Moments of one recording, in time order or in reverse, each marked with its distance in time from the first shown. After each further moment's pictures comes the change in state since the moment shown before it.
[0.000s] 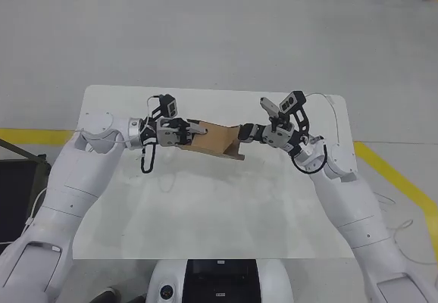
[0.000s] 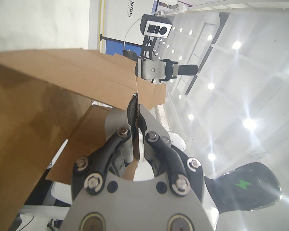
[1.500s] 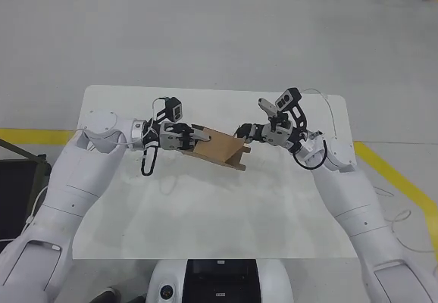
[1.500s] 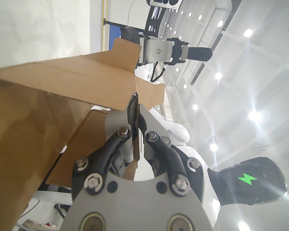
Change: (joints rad) left arm -0.009 0.004 0.021 -0.016 0.024 -0.002 -0.027; right arm 0.081 -0.021 -0.014 0.141 0.032 -0.023 0.144
